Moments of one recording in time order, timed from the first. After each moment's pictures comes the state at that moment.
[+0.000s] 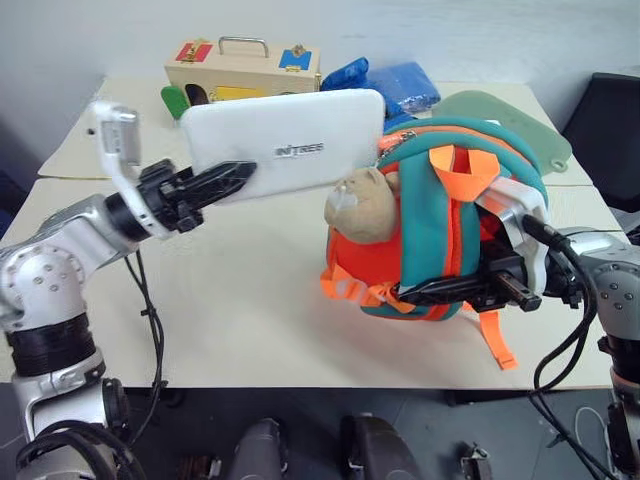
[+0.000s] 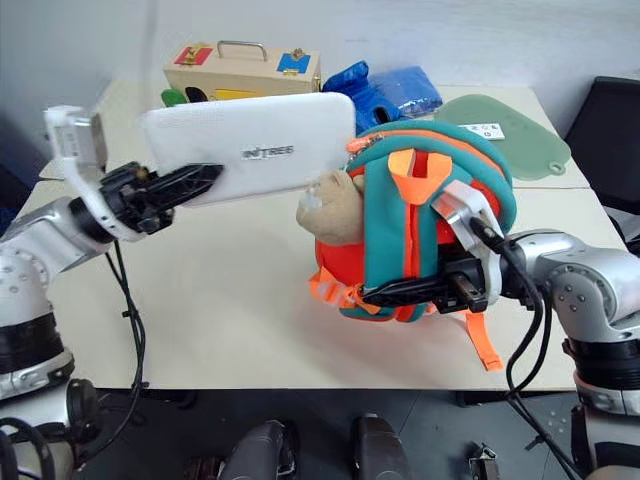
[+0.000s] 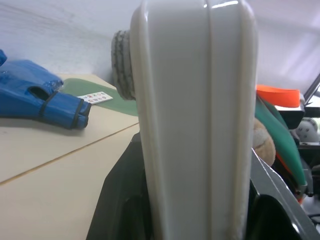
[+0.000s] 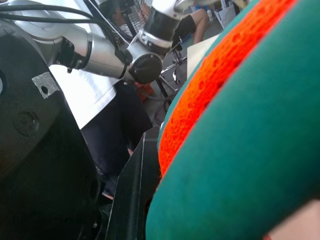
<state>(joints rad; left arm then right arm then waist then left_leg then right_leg) -0.73 0.64 0.26 -0.09 -0.90 0.90 -0.78 -0.55 -0.86 -0.05 -0.26 0.99 0.98 1.37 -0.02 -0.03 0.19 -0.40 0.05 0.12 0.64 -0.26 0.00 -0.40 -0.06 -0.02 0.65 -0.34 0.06</state>
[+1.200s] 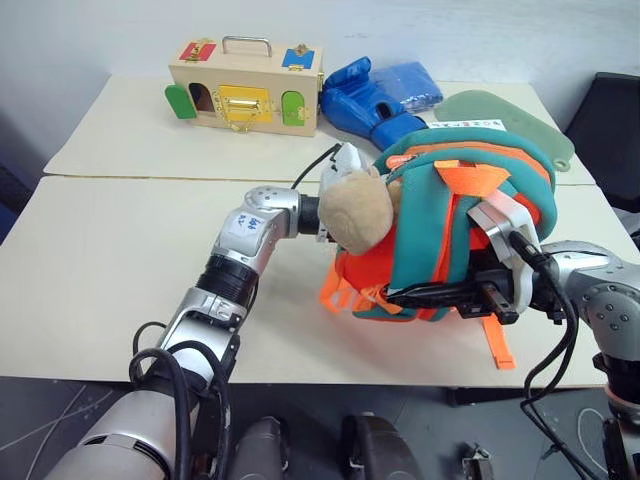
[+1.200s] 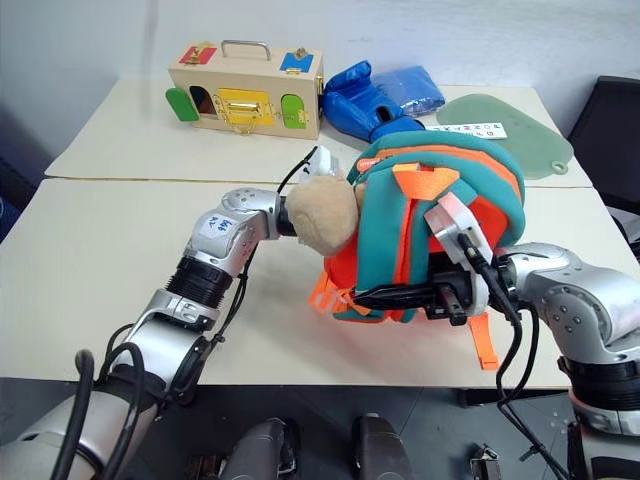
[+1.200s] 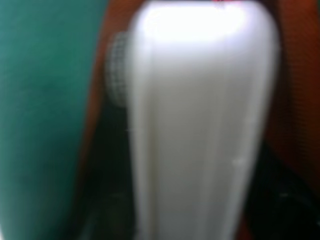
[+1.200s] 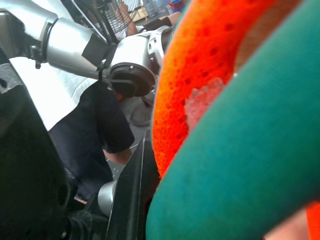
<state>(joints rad) -1.05 0.22 -0.19 0.49 -0.32 0.45 -1.08 -0.50 -0.81 -0.08 -0.35 0.96 0.92 1.21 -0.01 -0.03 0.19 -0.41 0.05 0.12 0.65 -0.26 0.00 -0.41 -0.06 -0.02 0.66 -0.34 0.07</state>
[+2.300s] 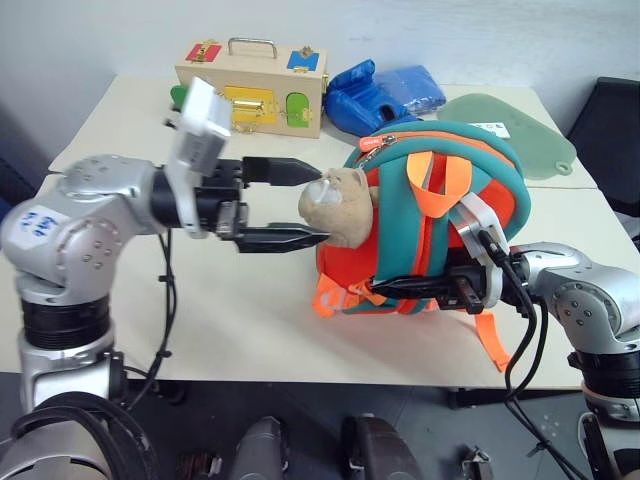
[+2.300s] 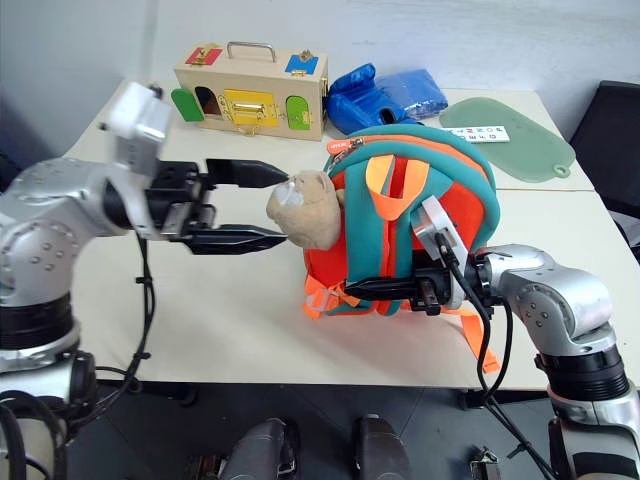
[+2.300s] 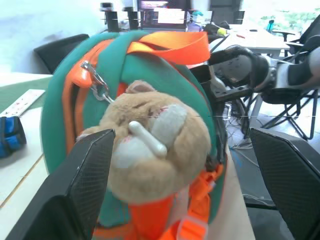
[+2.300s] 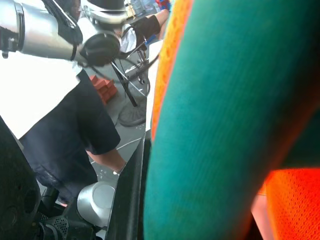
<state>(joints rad) -0.84 0.65 0.09 -0.31 -0.73 0.92 -0.98 -0.52 -0.74 0.00 -0.27 0.86 0.85 1.19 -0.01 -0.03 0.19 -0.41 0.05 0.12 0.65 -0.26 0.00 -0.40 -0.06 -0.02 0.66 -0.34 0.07</state>
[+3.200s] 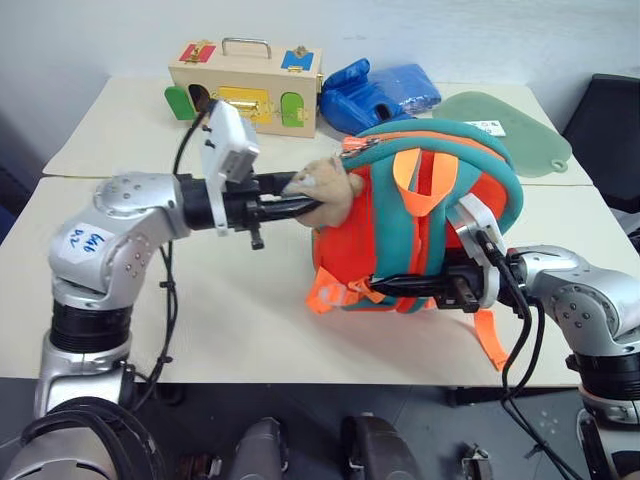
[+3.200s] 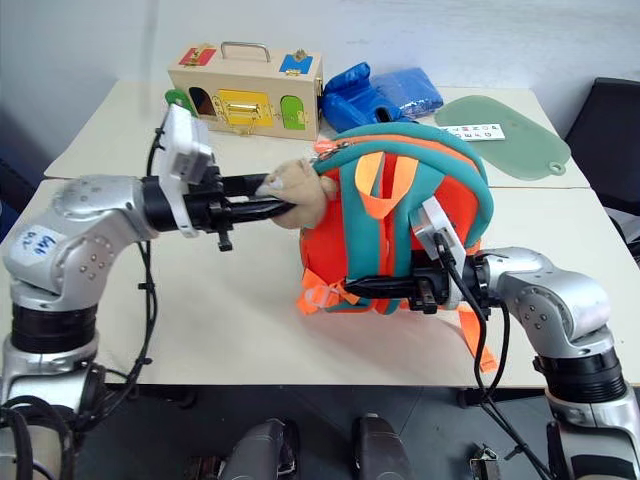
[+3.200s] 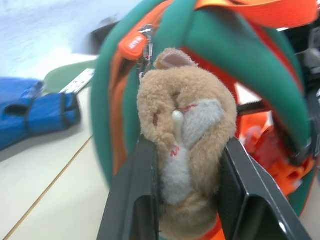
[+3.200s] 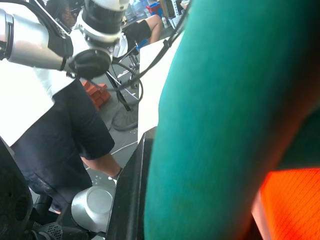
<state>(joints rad) -0.80 0.70 0.02 -0.19 -0.56 0.74 -0.86 -0.49 -0.74 -0.03 -0.27 0.87 0.85 1.17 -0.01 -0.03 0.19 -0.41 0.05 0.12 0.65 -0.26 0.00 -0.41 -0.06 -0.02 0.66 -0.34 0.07</state>
